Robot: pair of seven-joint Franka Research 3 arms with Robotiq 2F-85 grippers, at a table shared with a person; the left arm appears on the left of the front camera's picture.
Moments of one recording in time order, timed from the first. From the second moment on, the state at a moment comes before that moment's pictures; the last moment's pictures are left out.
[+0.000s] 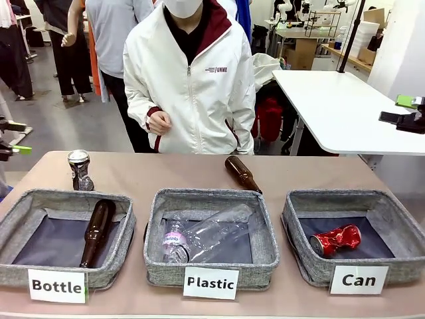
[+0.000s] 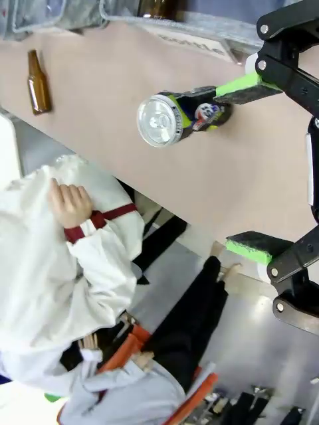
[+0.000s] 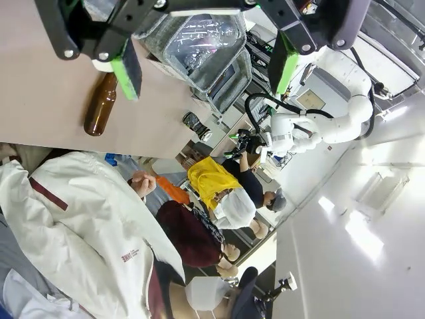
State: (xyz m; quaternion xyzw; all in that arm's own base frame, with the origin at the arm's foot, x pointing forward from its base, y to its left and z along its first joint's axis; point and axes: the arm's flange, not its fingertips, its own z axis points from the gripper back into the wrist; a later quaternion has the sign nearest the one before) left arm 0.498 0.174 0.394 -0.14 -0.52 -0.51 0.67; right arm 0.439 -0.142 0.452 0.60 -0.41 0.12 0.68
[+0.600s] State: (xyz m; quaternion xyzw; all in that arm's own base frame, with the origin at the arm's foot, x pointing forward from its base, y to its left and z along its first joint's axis) left arm 0.506 0.165 0.379 -0.14 -0.51 -0.51 0.67; right arm 0.439 -0.142 0.452 0.60 -0.41 0.12 0.68
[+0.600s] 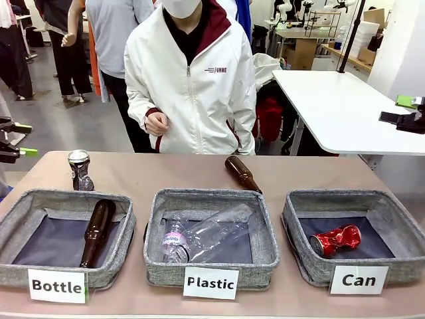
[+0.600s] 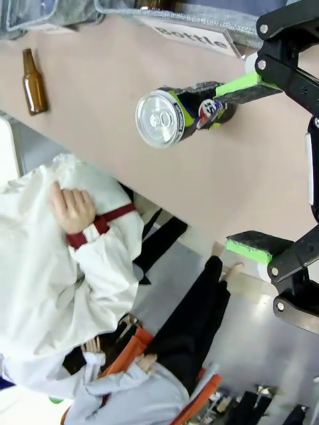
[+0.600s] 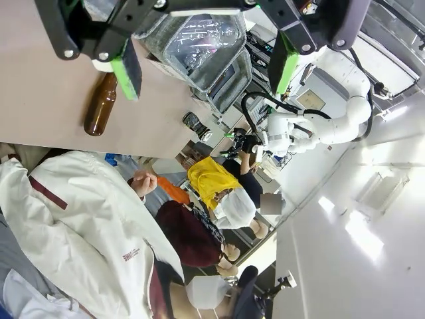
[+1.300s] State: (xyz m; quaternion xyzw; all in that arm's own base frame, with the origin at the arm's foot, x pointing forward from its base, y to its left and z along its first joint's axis) left arm 0.539 0.134 0.325 -0.20 -0.47 -0.53 0.68; right arm 0.439 -0.143 0.452 0.60 -0.41 0.12 0.68
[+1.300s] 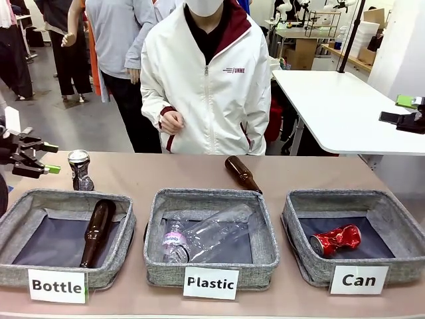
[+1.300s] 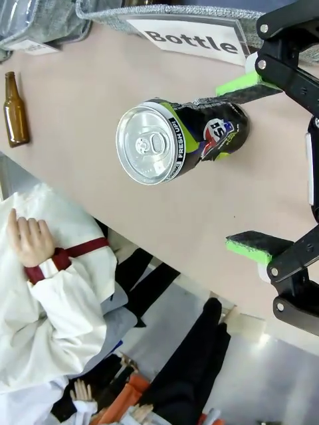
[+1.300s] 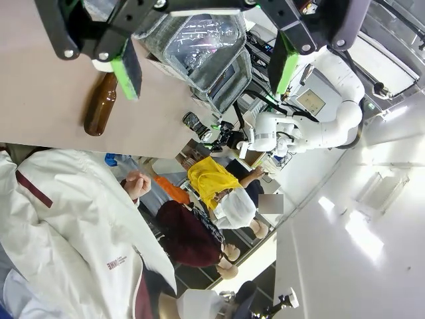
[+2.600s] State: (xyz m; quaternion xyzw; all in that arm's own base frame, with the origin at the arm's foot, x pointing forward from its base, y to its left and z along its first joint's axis) left arm 0.568 0.095 0.277 -0.32 -0.43 -0.52 0.66; right arm 0.439 -0.143 0.452 0.60 -0.41 0.12 0.68
